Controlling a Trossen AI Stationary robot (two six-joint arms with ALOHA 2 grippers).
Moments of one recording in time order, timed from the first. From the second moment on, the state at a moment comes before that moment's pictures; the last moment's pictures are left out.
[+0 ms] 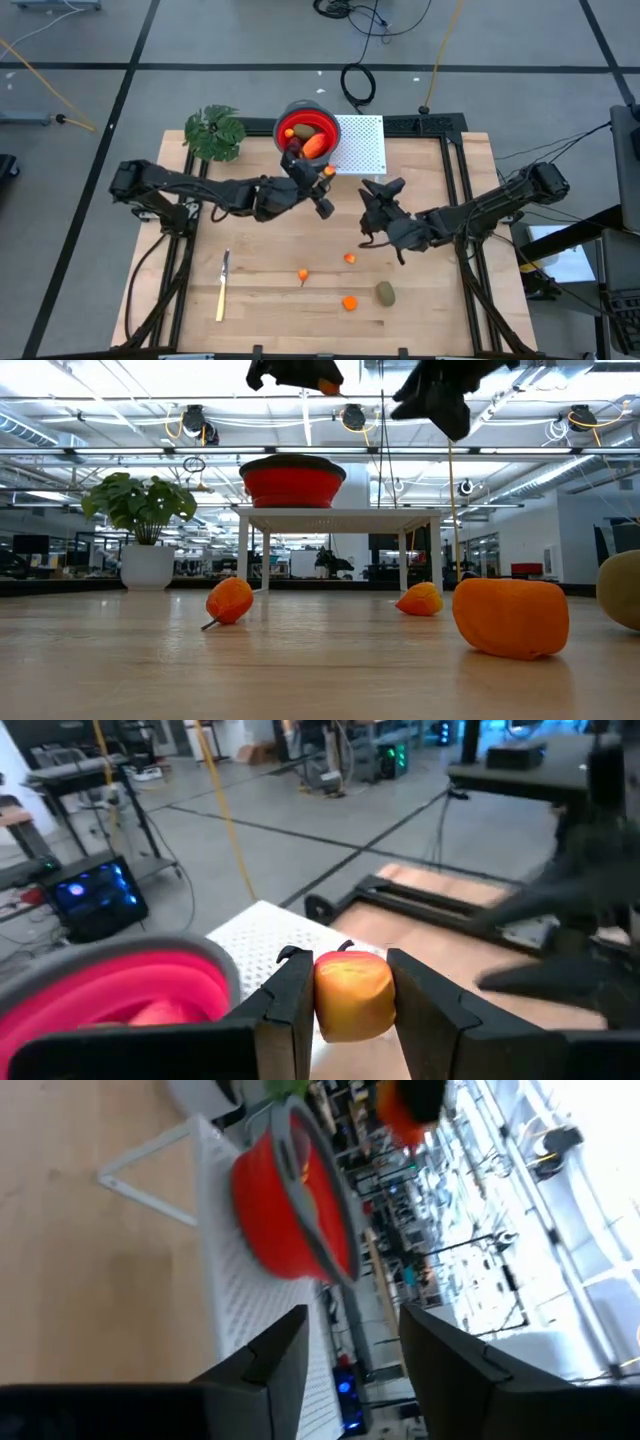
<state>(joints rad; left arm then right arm) -0.10 1.56 1.26 0.05 -0.74 -0.10 0.34 1.36 0.87 0.10 1.21 -0.76</state>
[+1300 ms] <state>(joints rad) 0.33 1.54 1.26 -0.01 -0.46 -0.19 0.11 0.66 0.64 -0.37 0.06 -0.19</state>
